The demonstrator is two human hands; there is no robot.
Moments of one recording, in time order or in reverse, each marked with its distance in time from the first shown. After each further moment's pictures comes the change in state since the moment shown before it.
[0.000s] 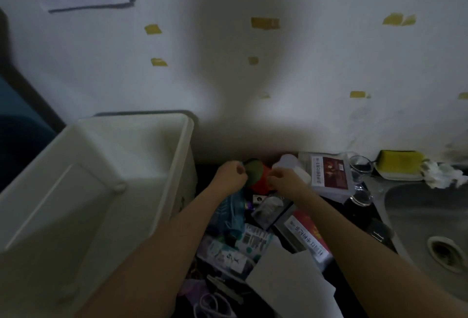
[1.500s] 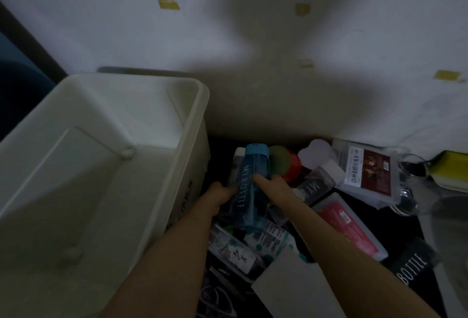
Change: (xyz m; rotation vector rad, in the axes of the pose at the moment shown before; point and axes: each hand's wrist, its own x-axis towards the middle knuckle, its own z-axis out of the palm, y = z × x) left_hand 0.040 -0.121 0.046 -0.594 -0.106 -0.714; right_hand 0.062 0.024 0.090 0.289 -0.256 0.275
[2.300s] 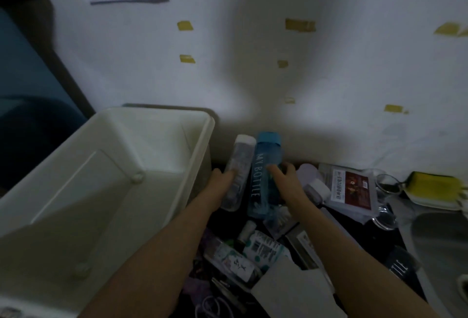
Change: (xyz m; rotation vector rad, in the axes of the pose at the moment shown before) left_hand -0.075 0.056 -0.011 -0.098 0.201 0.345; right_hand -0.065 -0.046 -0.029 0.195 0.210 -0.313
